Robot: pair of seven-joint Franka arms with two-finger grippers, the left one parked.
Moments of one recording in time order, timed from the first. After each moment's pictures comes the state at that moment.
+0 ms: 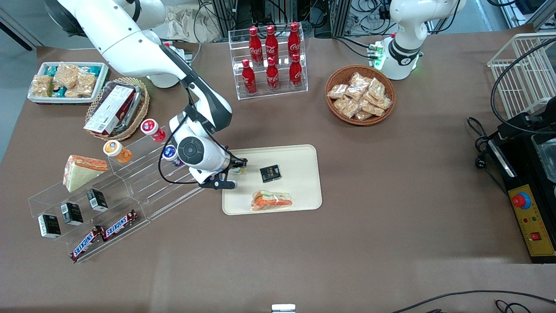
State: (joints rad) arm 0.23 0.52 0.32 -1.88 0.09 2.23 0.58
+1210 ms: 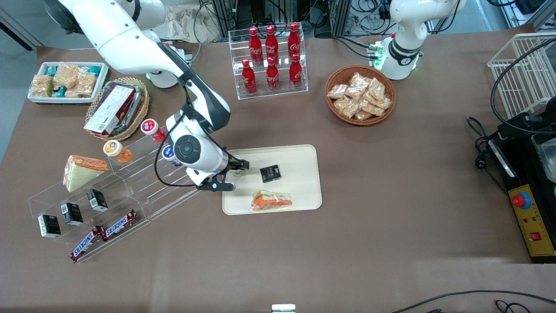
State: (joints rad) arm 0.22 0.45 0.32 -1.84 0.08 2.16 0.54
